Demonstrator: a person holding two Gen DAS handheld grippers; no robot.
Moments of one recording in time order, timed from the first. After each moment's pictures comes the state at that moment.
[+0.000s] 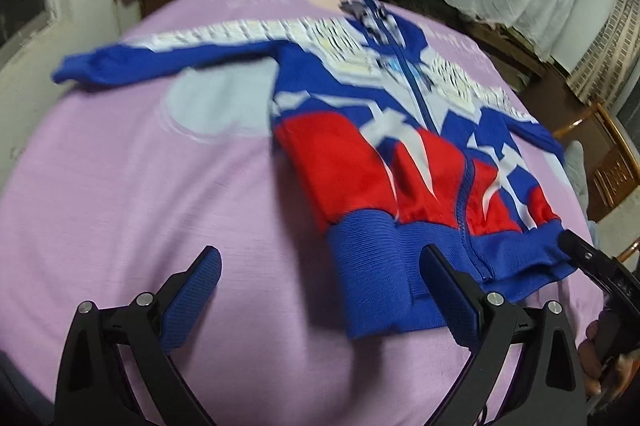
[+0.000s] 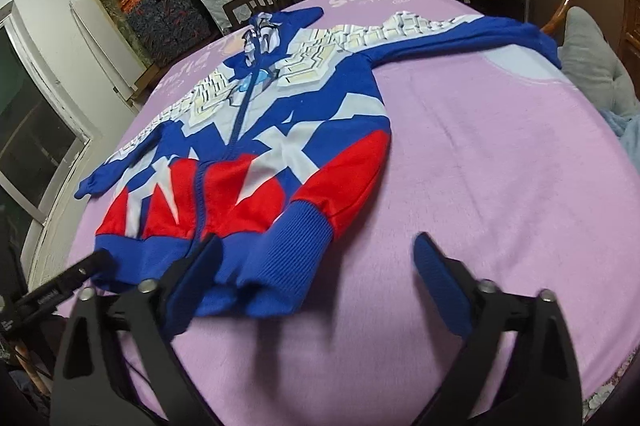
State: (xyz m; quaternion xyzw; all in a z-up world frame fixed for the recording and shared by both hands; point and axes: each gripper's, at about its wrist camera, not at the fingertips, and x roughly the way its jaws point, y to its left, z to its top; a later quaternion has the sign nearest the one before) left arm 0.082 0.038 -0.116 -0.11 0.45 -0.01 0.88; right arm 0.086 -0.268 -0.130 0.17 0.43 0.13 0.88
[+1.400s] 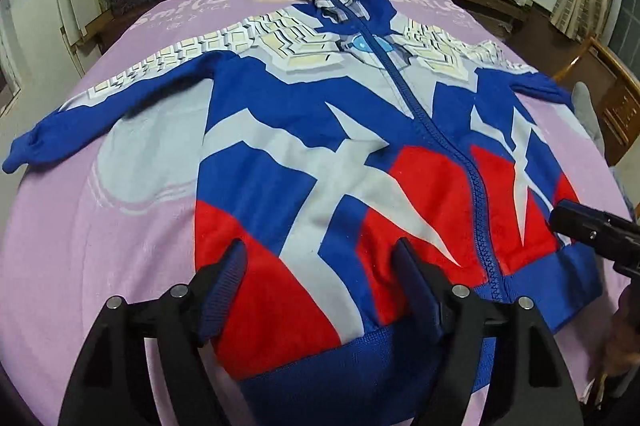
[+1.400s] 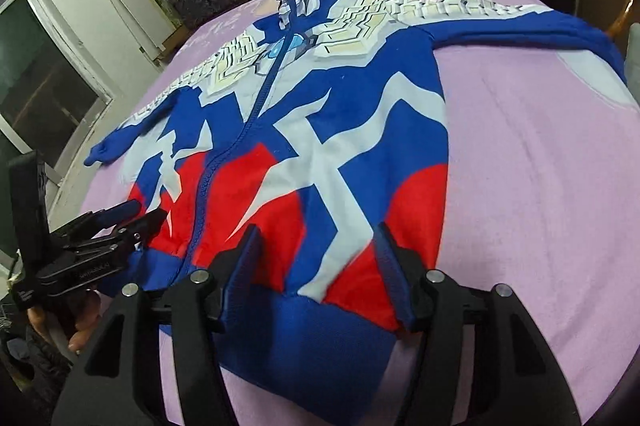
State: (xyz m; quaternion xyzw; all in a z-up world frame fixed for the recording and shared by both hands) left arm 0.144 -0.001 -0.129 0.00 0.46 -0.04 0.88; right arm 0.127 -0.243 -0.144 0.13 0.46 0.21 0.86
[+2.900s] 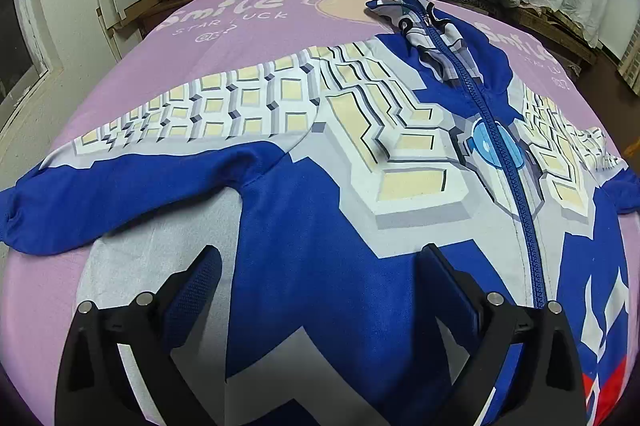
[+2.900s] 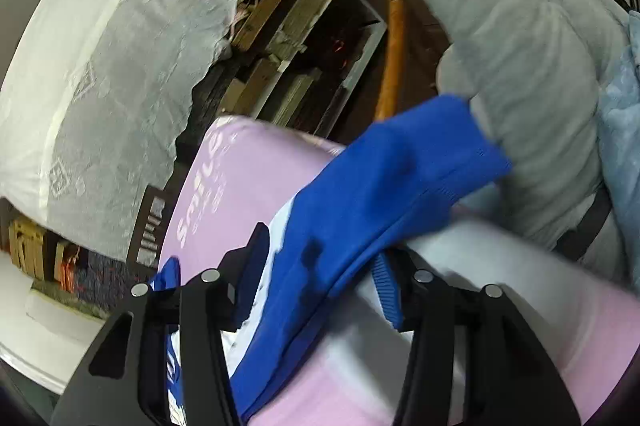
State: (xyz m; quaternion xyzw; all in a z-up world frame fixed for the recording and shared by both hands) left arm 0.291 0.036 -0.136 -0.04 0.46 0.06 0.88; right arm 0.315 -0.522 -0.184 0.51 0.27 -0.11 0.81
